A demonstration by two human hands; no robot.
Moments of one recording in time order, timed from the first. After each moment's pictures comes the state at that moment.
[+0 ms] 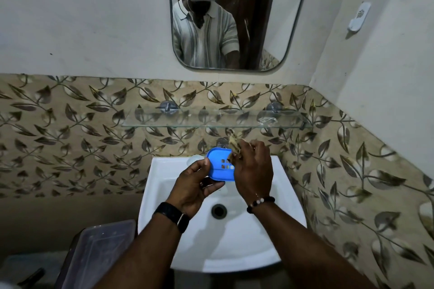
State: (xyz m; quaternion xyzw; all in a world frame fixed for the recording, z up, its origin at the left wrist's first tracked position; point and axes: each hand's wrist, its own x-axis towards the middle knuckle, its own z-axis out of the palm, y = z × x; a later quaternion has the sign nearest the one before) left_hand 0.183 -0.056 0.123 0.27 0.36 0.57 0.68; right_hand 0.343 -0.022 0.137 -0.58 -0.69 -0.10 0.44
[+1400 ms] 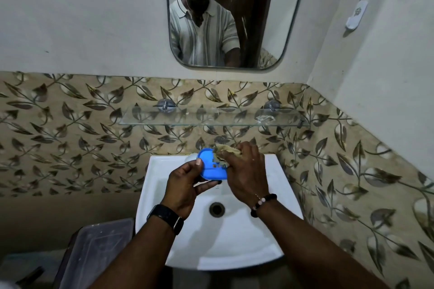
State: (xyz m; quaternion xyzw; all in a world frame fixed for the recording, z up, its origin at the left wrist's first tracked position) left_hand 0.178 -0.058 0.112 0.29 0.38 0.63 0.62; right_hand 0.345 -0.042 0.157 -0.56 -0.78 -0.03 0.28
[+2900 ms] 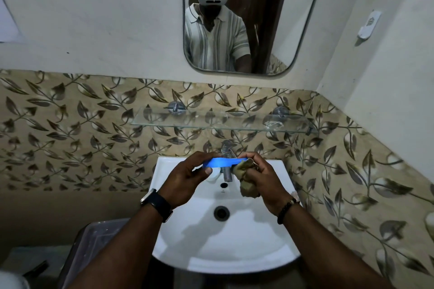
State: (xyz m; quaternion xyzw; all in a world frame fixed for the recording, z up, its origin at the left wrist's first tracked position) left_hand 0.143 -0.057 0.131 0.66 0.42 0.50 0.38; right_hand 0.372 -0.033 0.149 -0.42 -0.55 0.57 0.44
